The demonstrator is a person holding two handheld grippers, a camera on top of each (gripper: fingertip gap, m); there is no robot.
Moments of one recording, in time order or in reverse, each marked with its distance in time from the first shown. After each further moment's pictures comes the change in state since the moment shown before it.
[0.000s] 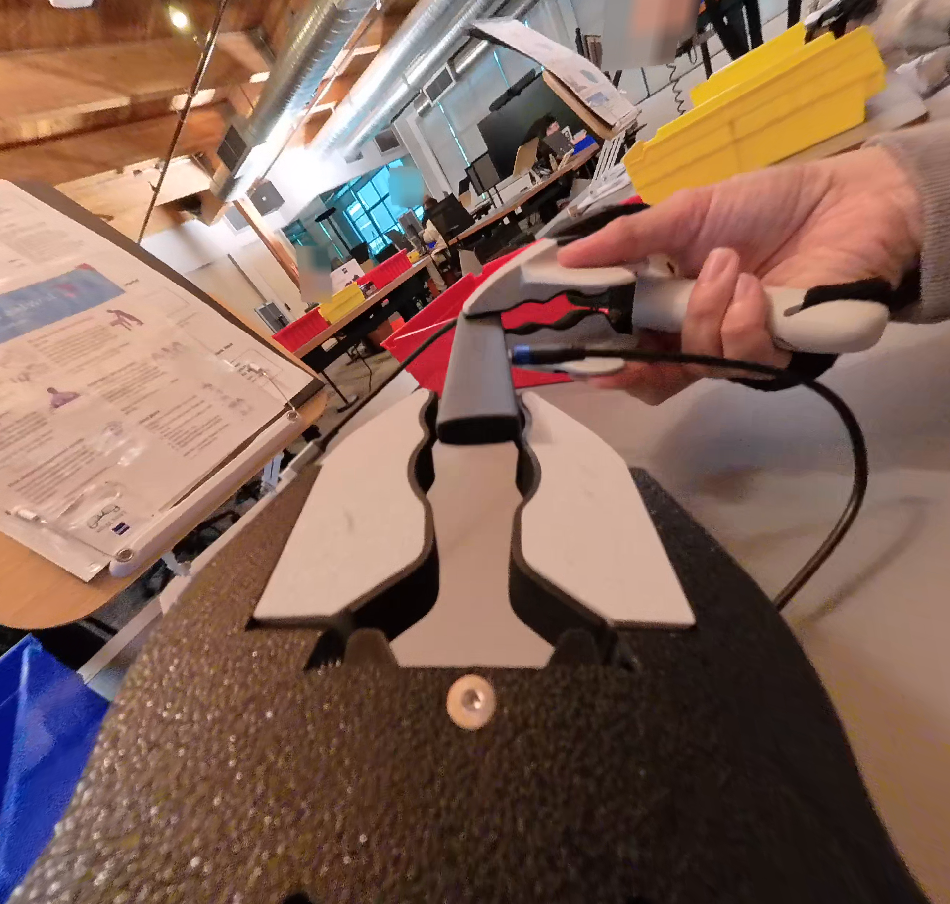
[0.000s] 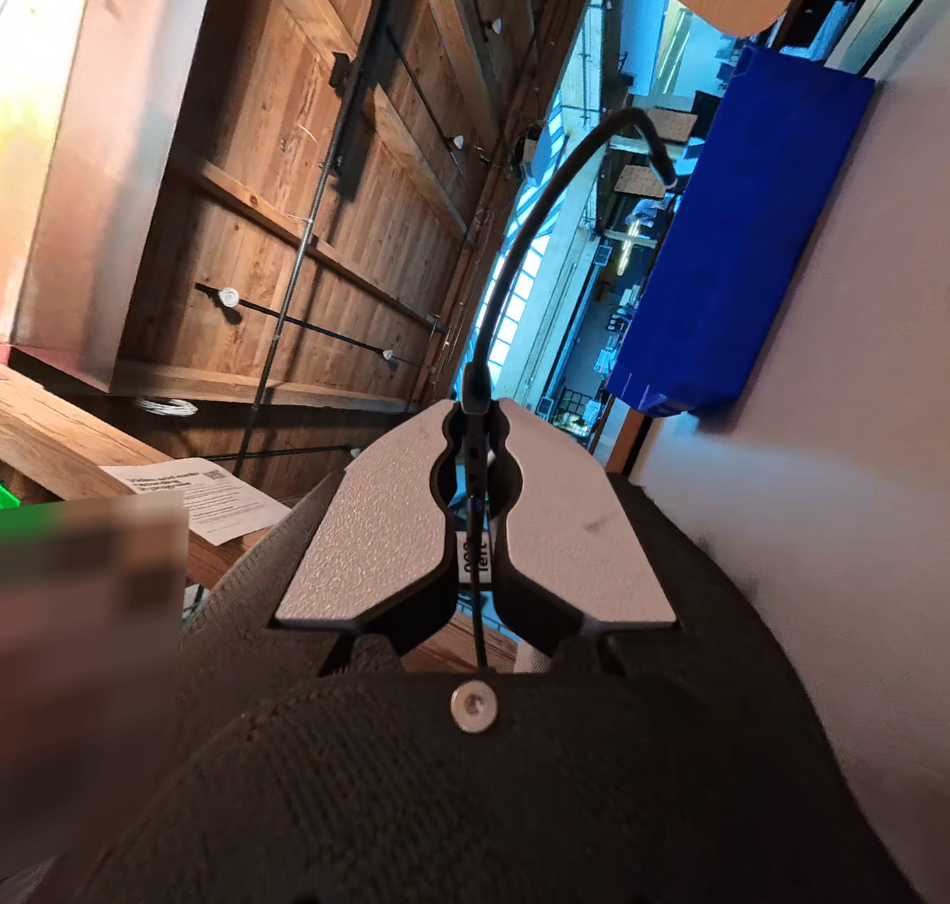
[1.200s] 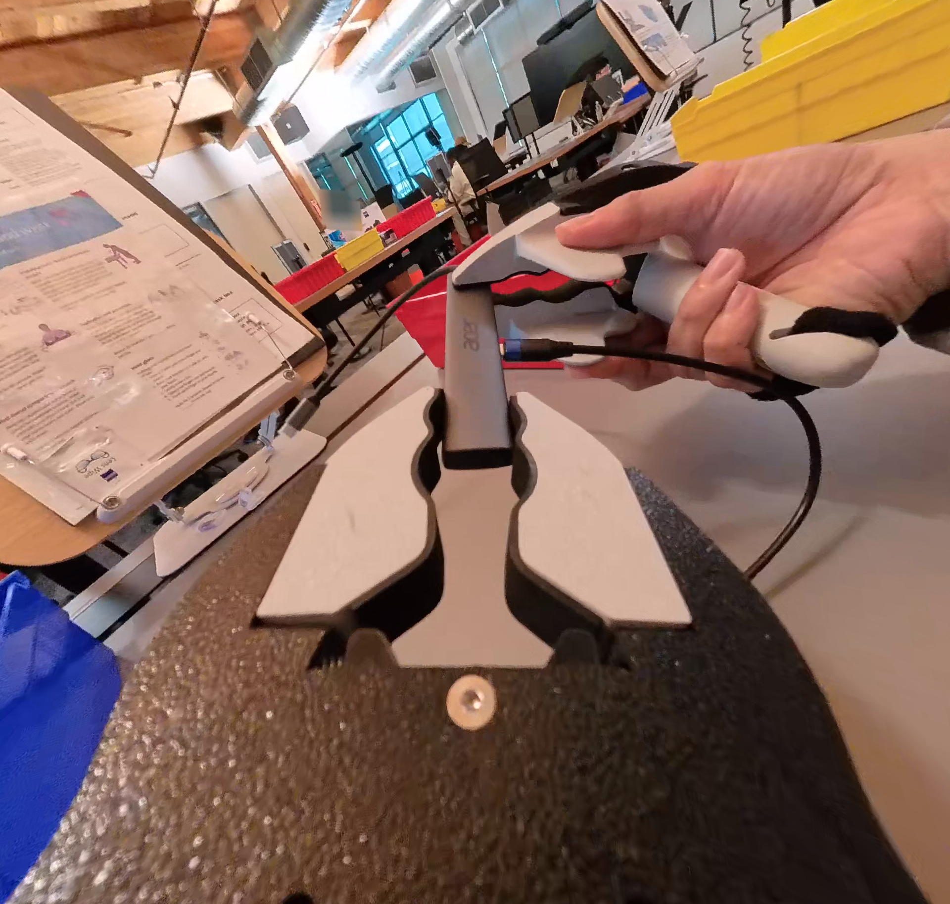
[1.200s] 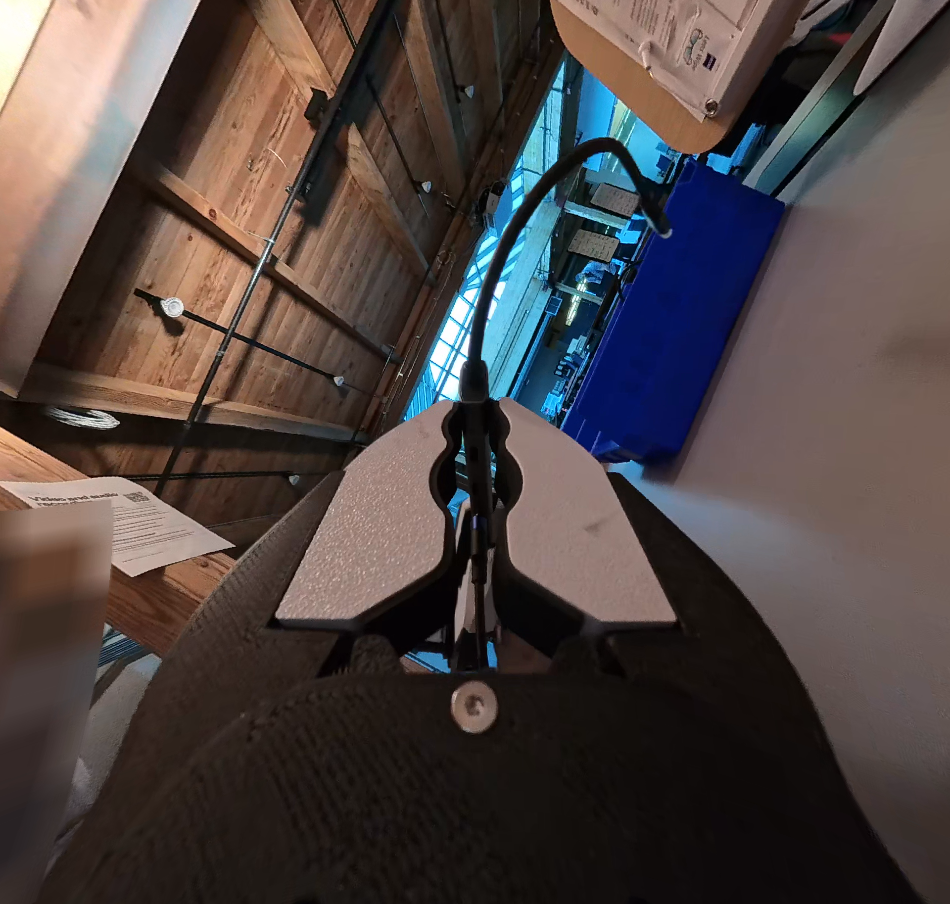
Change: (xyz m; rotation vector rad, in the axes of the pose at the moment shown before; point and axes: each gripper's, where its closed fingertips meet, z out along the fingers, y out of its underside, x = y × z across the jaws) left arm 0.008 0.002 0.013 -0.082 -0.079 -0.072; right arm -0.002 -0.022 -0.007 0.087 0.074 -0.124
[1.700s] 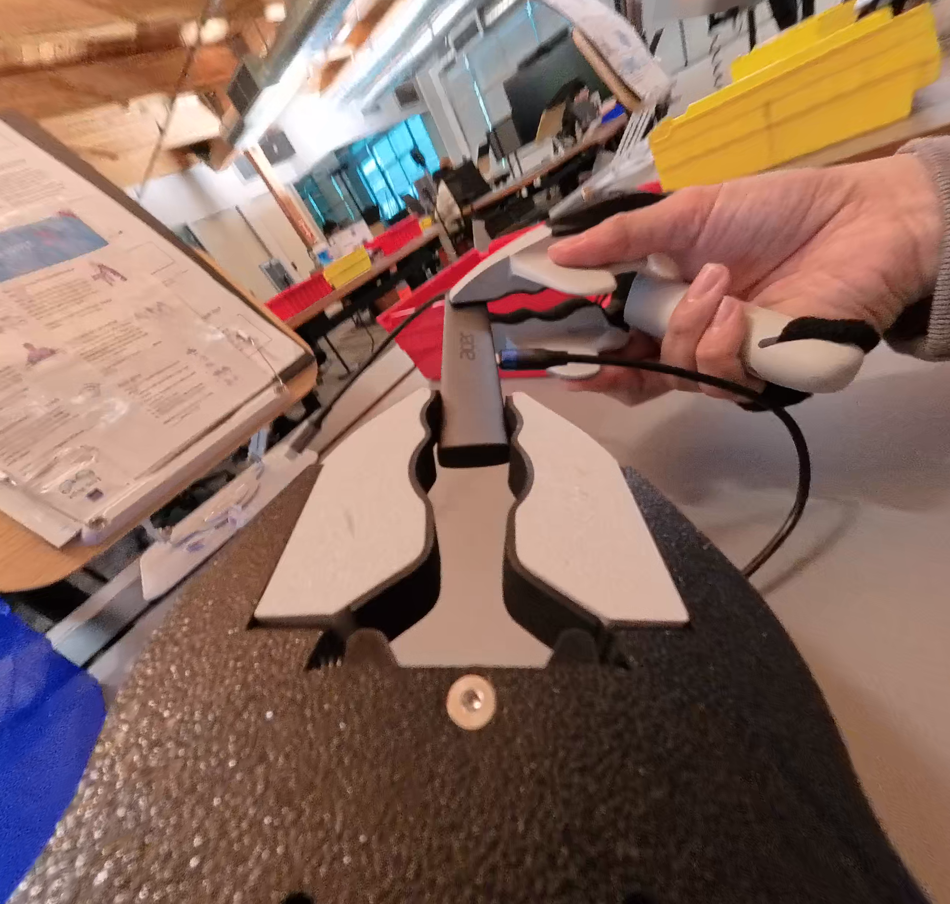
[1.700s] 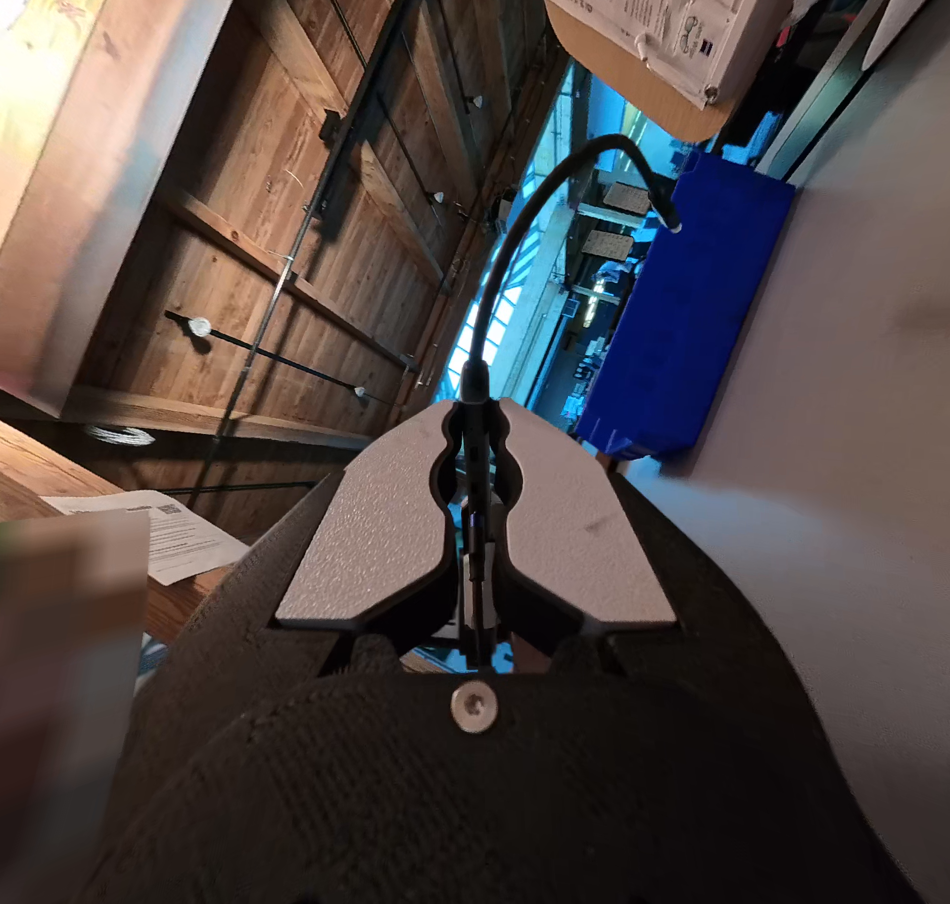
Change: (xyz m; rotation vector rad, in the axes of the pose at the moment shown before) left arm 0.001 -0.003 -0.003 0.056 0.029 0.010; right arm 0.004 0.003 -0.003 0.015 -0.027 0.057
